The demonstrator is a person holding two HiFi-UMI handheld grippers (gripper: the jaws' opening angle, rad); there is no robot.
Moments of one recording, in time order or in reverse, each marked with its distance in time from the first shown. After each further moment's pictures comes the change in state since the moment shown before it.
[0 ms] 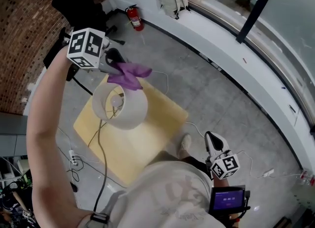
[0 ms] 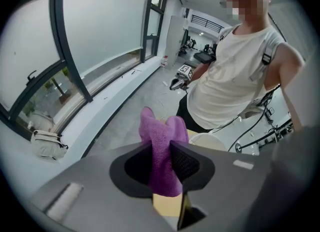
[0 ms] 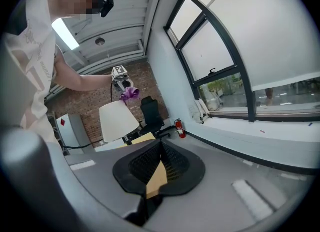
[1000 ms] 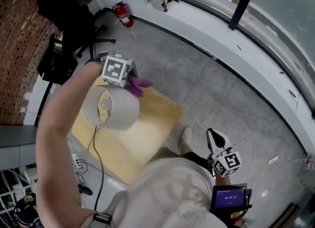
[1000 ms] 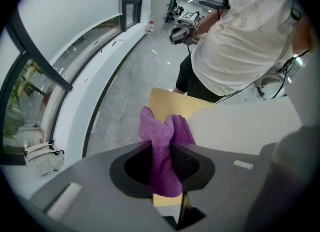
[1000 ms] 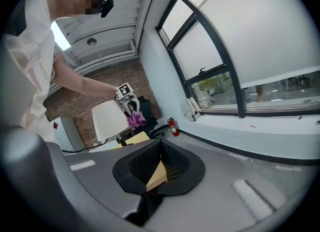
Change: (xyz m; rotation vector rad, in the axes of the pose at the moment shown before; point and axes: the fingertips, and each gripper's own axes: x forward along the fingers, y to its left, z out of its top) left arm 0.165 0.037 -0.056 0.192 0.338 -0.083; right arm -0.015 -0.024 -0.017 0.050 0.002 -0.082
